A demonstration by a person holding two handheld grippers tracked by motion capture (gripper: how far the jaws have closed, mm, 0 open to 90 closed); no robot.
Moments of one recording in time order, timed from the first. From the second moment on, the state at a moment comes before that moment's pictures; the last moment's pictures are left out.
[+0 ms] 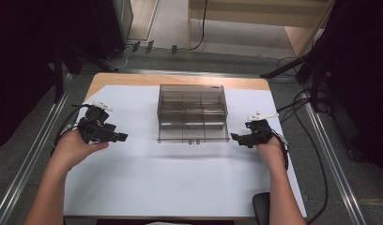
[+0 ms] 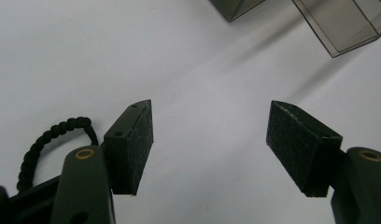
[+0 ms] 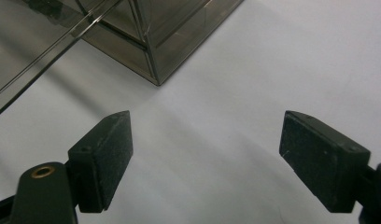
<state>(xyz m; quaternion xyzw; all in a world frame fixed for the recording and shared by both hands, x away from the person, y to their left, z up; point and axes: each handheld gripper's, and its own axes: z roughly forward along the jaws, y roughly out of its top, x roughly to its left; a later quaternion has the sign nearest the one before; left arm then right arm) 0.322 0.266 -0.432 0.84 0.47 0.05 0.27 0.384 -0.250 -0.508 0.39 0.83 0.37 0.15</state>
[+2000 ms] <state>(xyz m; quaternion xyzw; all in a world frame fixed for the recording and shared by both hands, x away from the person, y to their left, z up) 0.363 0.318 -0.484 0.84 0.52 0.06 0.11 0.361 -0.273 -0.509 0.42 0.82 0.36 0.16</state>
